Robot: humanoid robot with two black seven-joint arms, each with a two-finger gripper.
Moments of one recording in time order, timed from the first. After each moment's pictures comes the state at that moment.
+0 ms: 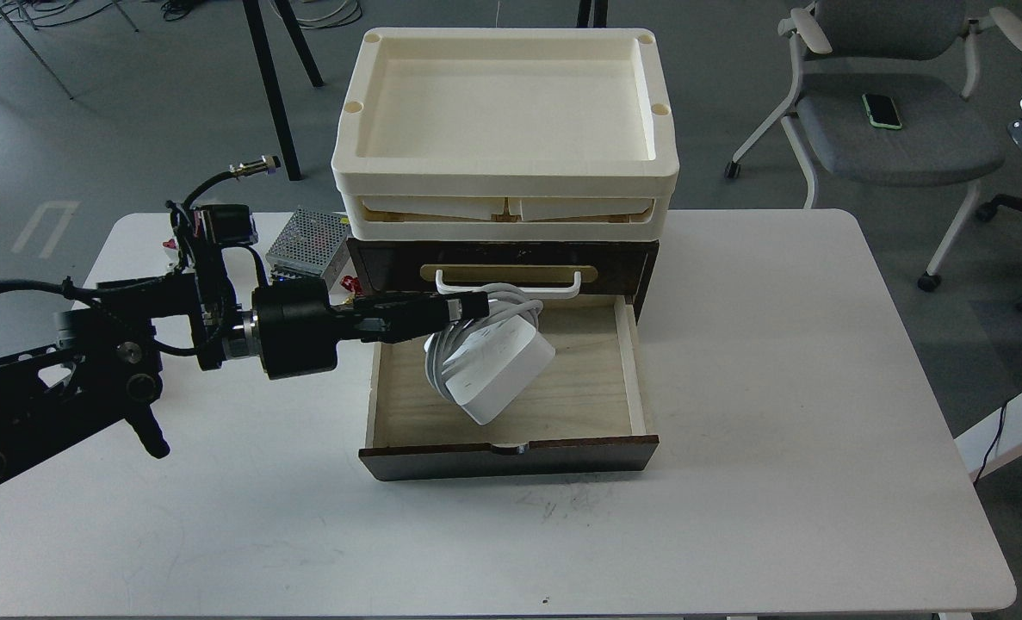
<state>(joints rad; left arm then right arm) -0.73 0.68 -0.44 -1.43 1.29 -0.33 -0.49 0.80 -0.89 0.45 0.86 0.35 0.49 0.49</state>
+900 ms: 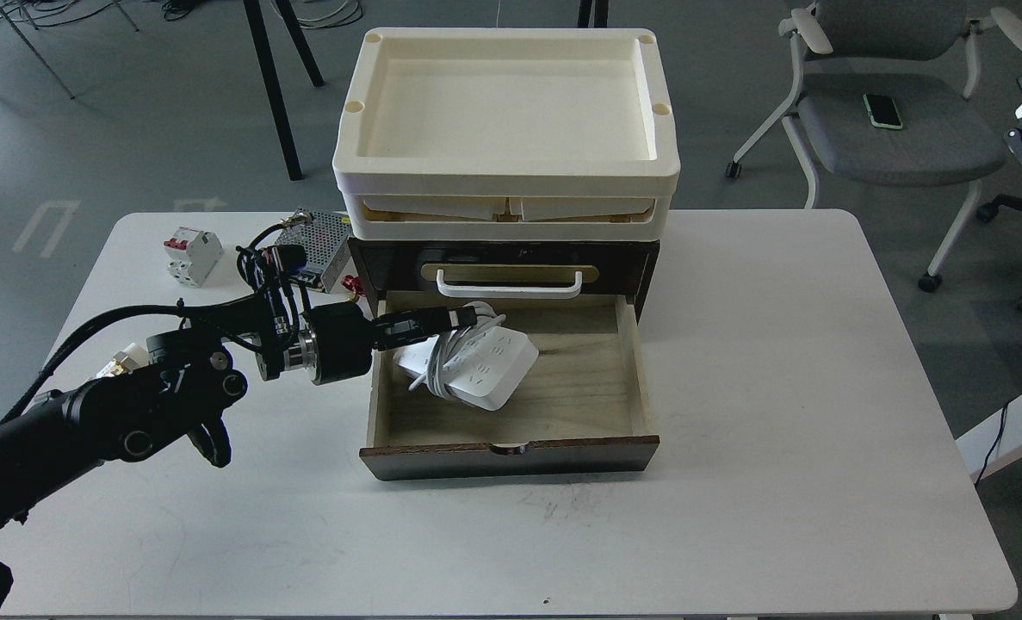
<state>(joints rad) -0.72 0.40 -0.40 -0.97 1.29 -0.35 -0.49 0.78 -0.89 0.45 0.86 0.35 0.49 0.49</state>
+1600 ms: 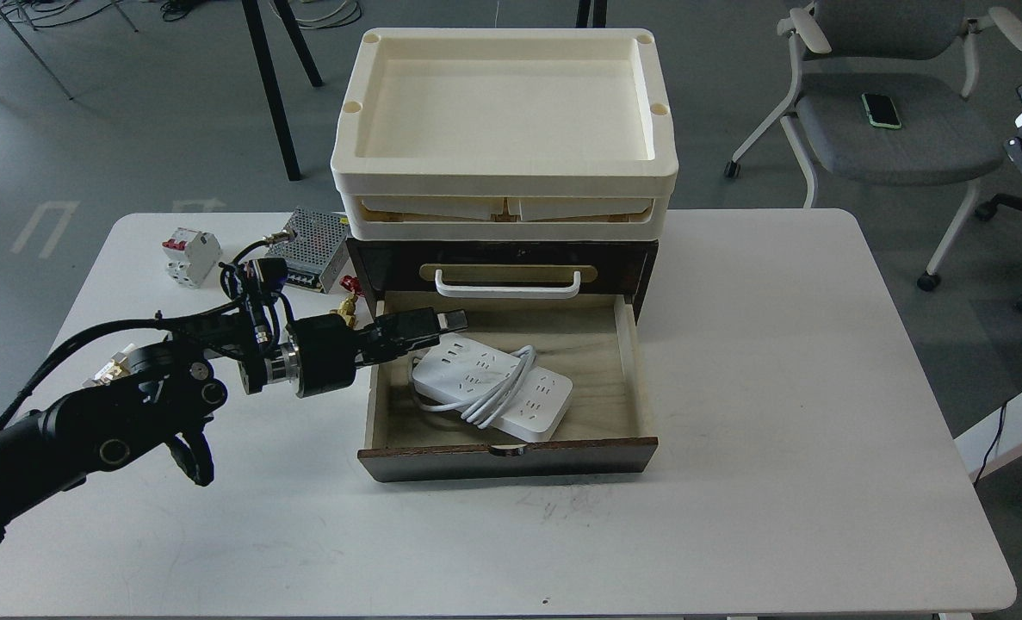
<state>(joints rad) -0.68 0.54 -0.40 -0.99 1.13 -0.47 -0.49 0.77 -0.88 0.46 0.86 0.35 0.49 0.49</state>
